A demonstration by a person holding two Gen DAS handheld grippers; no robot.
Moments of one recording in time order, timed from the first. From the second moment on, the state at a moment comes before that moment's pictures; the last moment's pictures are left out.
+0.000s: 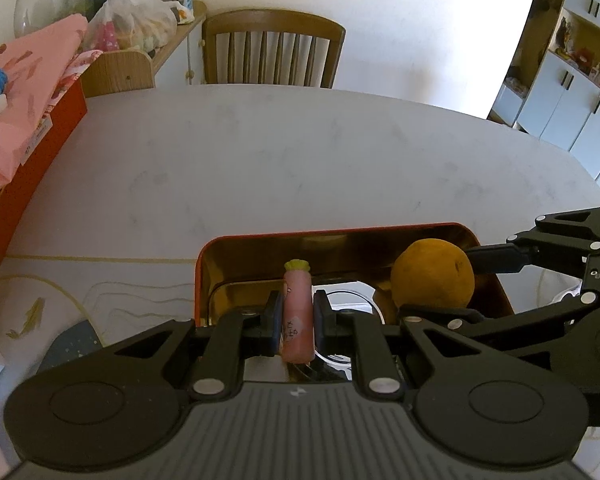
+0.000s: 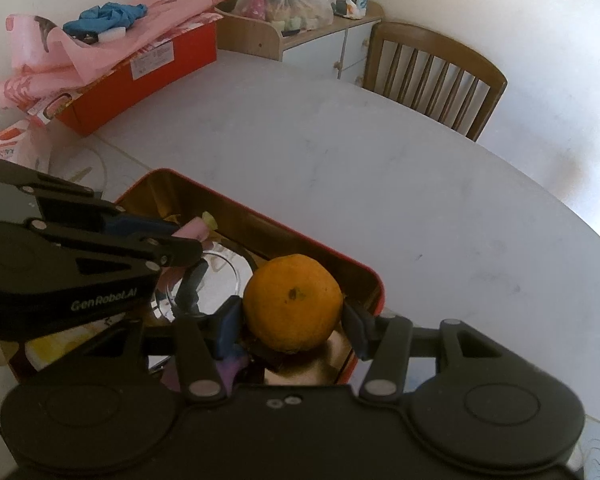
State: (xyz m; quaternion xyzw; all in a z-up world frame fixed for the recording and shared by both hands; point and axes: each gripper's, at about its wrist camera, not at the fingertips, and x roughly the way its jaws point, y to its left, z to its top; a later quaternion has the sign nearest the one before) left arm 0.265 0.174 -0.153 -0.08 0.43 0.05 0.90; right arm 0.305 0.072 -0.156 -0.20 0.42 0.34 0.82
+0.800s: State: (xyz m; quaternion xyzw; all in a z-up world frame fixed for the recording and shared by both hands) left arm 0.250 0.162 -0.140 -0.06 0.42 0.05 0.90; right arm 0.282 0.015 -0.110 -0.10 0.40 0.35 0.84
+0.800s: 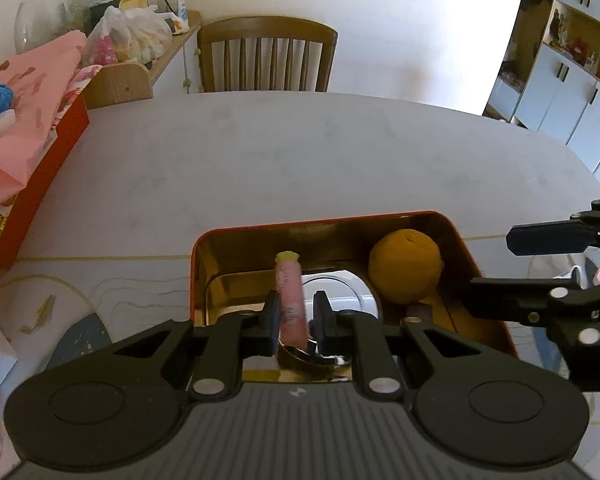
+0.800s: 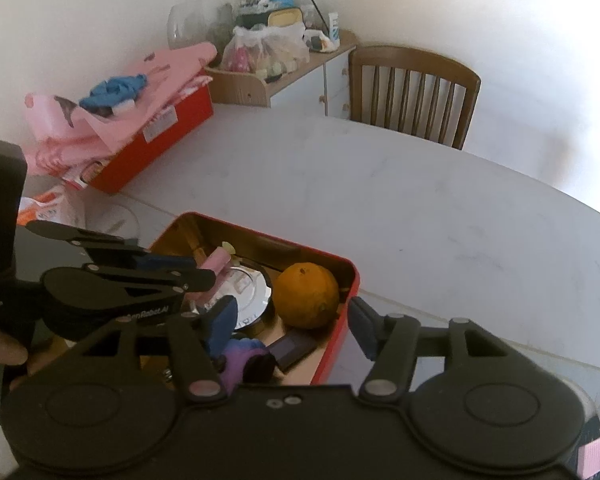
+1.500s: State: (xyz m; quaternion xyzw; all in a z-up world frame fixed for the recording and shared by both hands) left arm 0.199 0.099 -0.080 -0.04 0.36 0.03 0.93; right arm 0.239 -0.063 -0.077 -0.05 0.37 0.36 0.85
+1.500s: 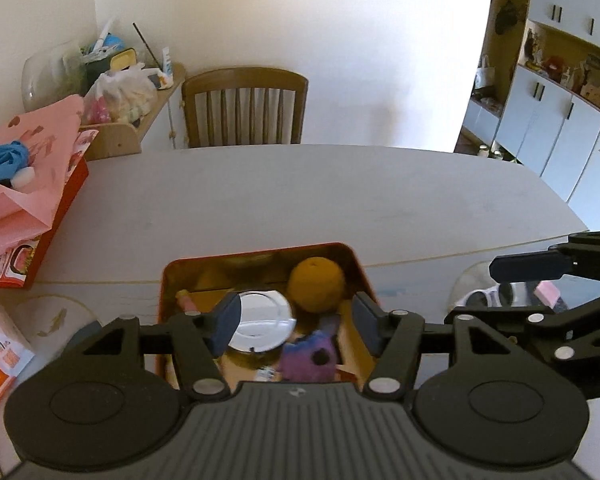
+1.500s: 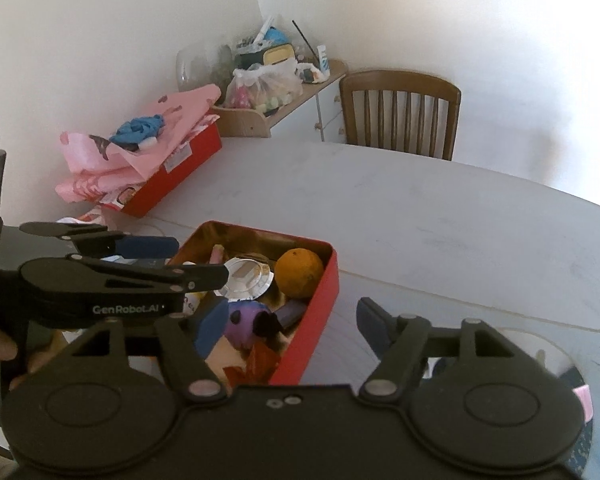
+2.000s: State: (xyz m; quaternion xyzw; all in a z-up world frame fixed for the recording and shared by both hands) left arm 0.185 0.032 -0.079 -0.04 0.37 0.01 0.93; right arm 0.221 -0.175 -0.073 -0.02 0.36 0.33 0.87
